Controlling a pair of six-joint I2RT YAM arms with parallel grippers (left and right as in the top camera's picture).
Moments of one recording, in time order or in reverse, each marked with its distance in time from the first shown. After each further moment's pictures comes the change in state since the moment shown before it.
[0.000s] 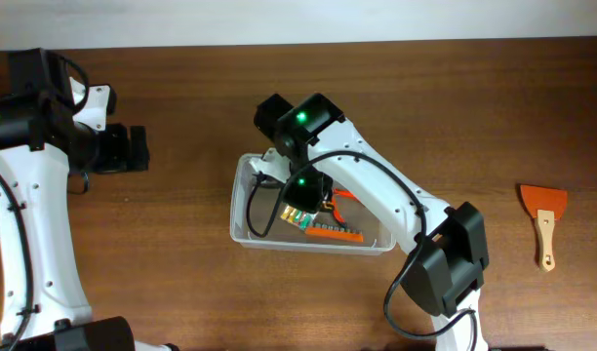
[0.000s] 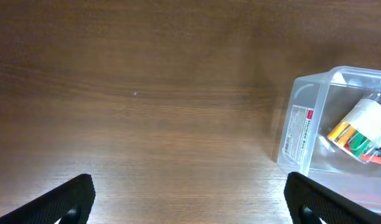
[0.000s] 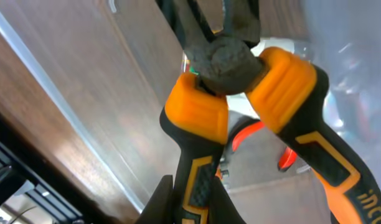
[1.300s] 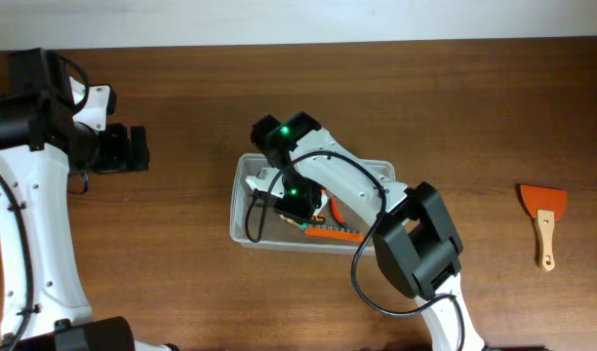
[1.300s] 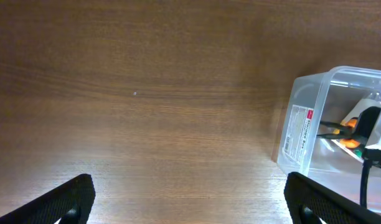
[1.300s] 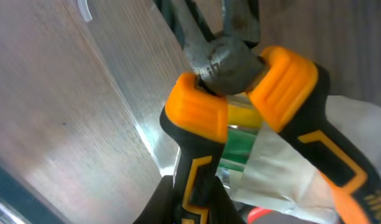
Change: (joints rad) left arm 0.000 0.000 0.000 0.000 0.000 0.000; right arm -0.001 0.142 -0.107 0.143 -0.060 -0.076
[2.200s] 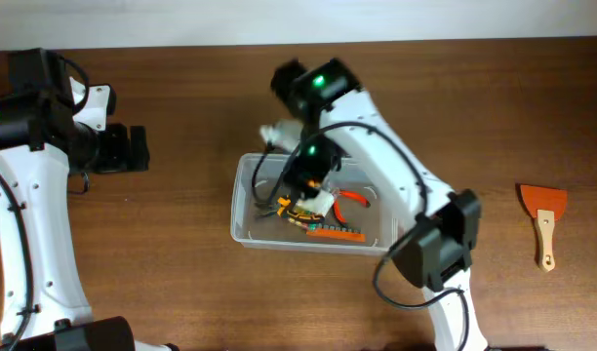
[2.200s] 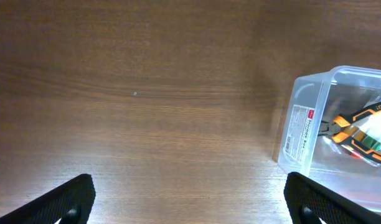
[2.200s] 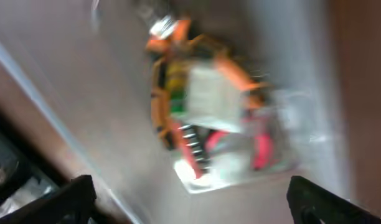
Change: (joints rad) left arm 0.000 0.000 0.000 0.000 0.000 0.000; right arm -0.110 -0.005 0.424 -0.309 0.026 0.026
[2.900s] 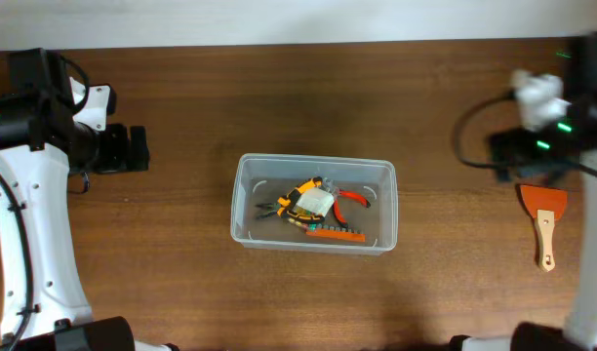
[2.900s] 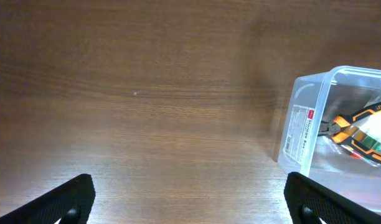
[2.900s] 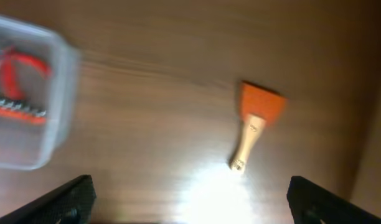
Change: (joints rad) left arm 0.000 0.000 0.000 0.000 0.000 0.000; right arm -0.797 -0.689 -0.387 0.088 0.195 0.103
